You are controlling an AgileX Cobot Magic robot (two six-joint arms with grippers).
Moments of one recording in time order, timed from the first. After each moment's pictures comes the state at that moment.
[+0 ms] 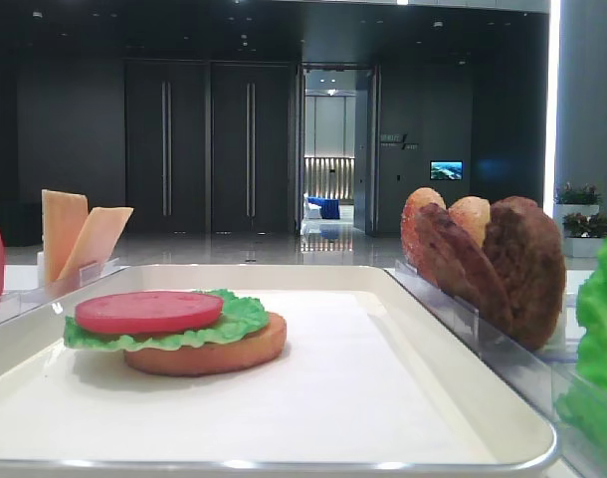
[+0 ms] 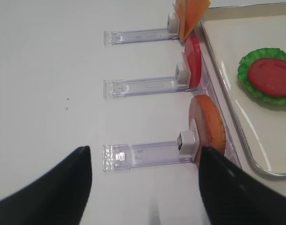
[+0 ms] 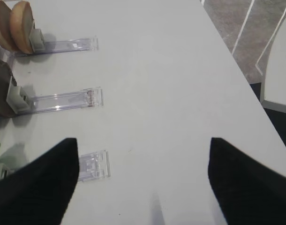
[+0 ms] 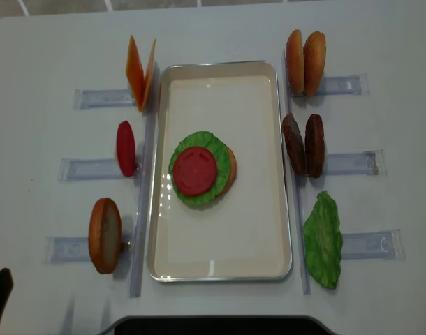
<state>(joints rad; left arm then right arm) -0.05 -0.02 -0.47 0.05 1.11 0.01 -0.13 -0.01 -0.51 0.02 1.13 -0.04</state>
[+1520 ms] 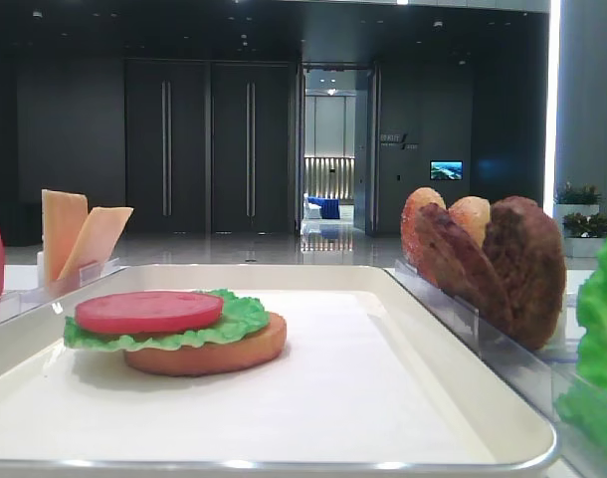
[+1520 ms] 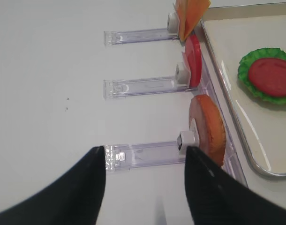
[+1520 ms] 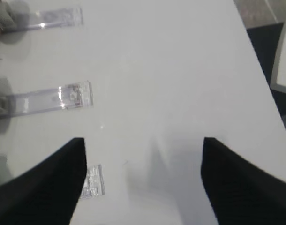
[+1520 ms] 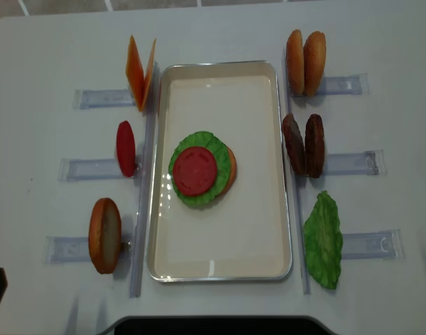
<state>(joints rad) -0.05 -0.02 -0.47 0.05 1.11 0.01 -0.13 0.67 -0.69 0.00 0.95 -0.02</state>
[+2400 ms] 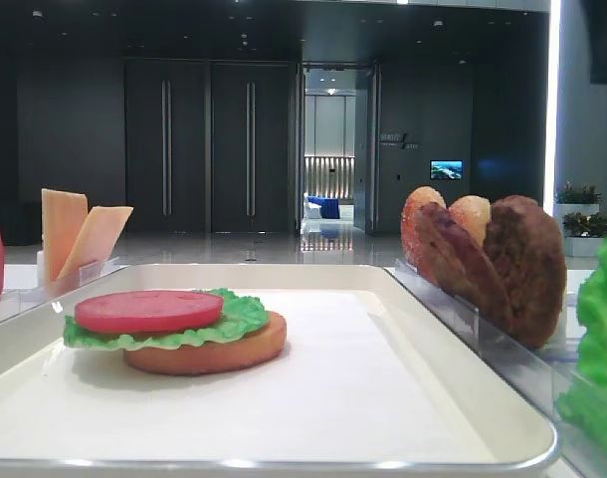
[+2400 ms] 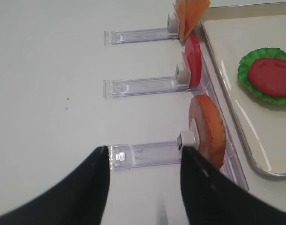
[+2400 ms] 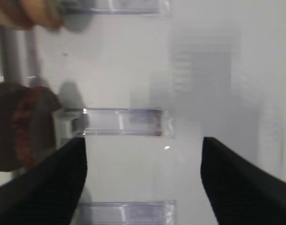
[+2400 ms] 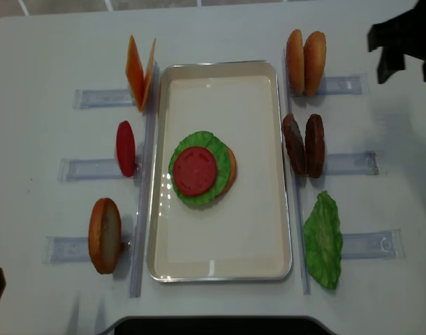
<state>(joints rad) -0.05 -0.02 -0.47 0.05 1.11 0.01 0.21 1.55 -1.35 0.00 1.19 0.14</state>
